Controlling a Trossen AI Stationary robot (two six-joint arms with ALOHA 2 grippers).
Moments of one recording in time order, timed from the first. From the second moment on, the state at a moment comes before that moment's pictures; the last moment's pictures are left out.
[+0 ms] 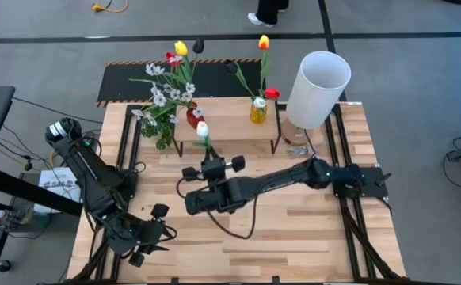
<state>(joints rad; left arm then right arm) -0.94 1.21 0.86 -0.41 -0.37 -0.48 0.29 2.40 2.34 -0.71 1.57 0.80</state>
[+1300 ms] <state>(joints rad) -0.89 1.21 0.86 -0.40 -0.41 -0.44 0.02 2.13 2.33 -1.11 1.57 0.86</state>
